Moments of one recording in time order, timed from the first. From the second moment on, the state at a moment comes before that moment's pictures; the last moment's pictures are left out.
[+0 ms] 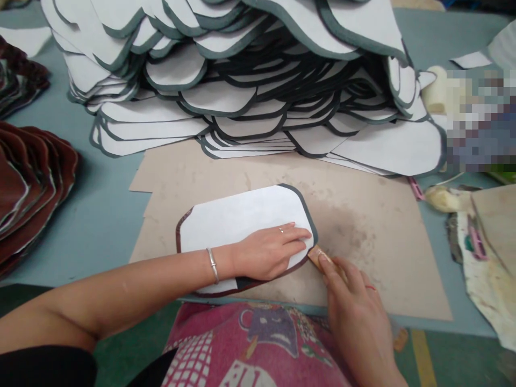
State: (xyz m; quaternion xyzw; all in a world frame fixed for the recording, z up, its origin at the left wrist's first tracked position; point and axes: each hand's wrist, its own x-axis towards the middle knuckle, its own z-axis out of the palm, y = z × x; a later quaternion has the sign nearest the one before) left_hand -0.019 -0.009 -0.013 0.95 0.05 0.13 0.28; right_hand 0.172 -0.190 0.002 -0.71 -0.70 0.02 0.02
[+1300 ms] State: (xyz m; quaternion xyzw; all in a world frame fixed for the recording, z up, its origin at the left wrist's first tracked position) left_hand -0.034 -0.009 -0.010 0.98 -0.06 0.08 0.16; right_hand 0.175 -0.198 0.011 -0.69 -0.72 0.05 0.01
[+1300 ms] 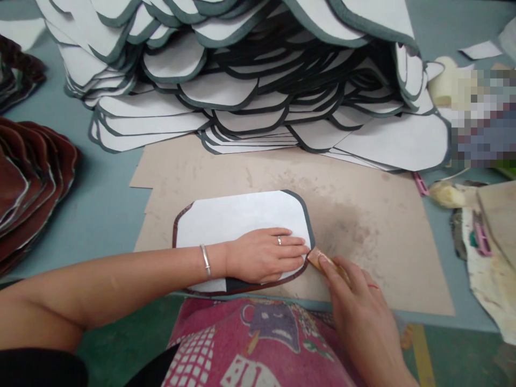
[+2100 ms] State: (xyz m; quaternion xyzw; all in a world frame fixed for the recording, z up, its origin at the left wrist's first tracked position) left_hand -0.036 -0.010 -0.013 0.98 -0.04 0.08 0.19; right_hand 0.206 -0.139 0.024 -0.61 -0.79 0.04 -0.03
